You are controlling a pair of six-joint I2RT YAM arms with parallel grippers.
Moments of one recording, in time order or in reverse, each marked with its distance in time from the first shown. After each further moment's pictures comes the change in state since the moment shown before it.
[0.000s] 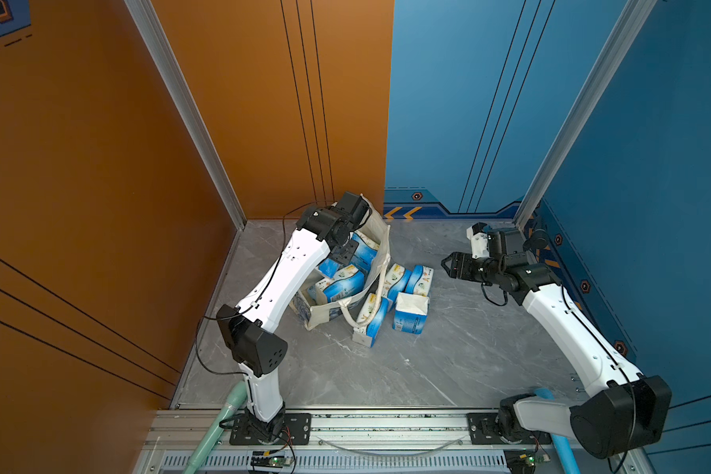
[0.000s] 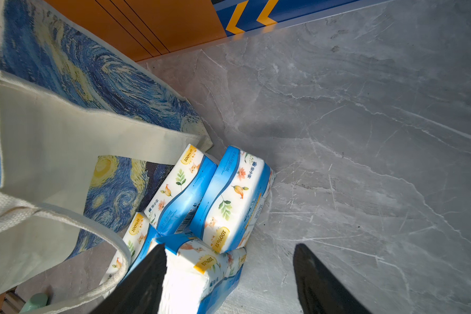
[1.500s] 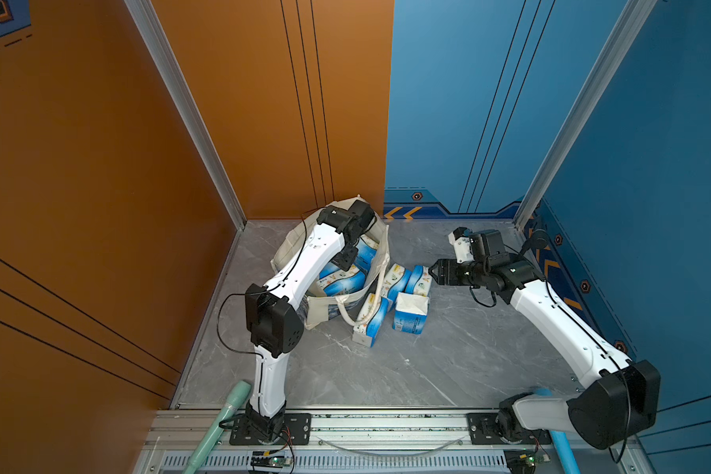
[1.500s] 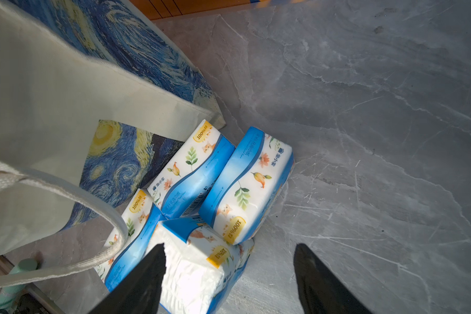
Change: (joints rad) left arm 0.046 0.155 0.061 -0.035 -0.030 -0.007; right arm 0.099 0.051 0.011 -0.023 0.021 -0.052
